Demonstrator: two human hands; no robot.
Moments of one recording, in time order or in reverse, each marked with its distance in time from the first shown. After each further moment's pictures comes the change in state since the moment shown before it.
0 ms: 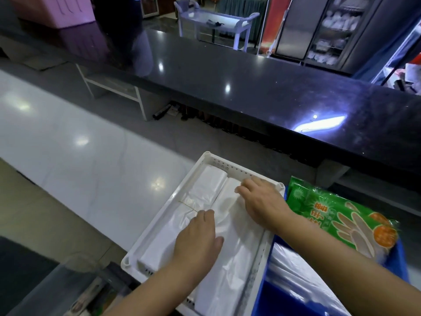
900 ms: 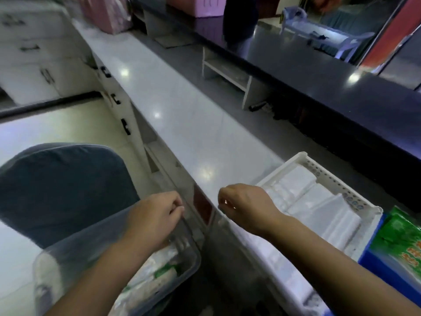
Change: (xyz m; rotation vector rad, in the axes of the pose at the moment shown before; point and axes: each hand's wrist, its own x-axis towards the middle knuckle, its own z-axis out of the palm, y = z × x) left_hand -0.168 -0.189 -0.098 -0.129 0.325 -0.429; right_hand 0.052 -0.248 -0.065 0.361 -0.120 -0.440
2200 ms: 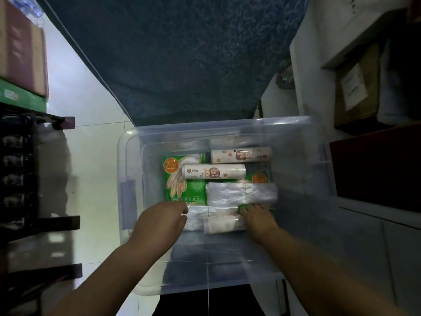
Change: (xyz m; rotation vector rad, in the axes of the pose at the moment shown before) left_hand -0.104 -0.383 0.168 -0.019 -0.407 -0.572; right_hand 0.099 -0.095 0.492 -0.164 -1.097 -0.061
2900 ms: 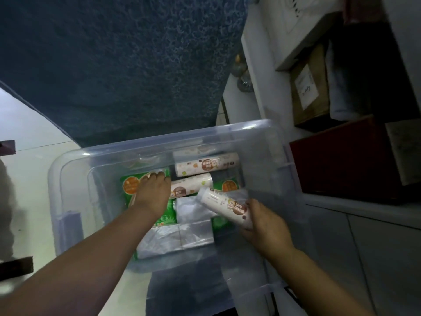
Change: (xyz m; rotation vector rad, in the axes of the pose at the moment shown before) left_hand 0.149 0.011 0.050 0.494 -0.079 0.140; right_hand -0.059 0.044 -0.025 0.420 0.455 0.239
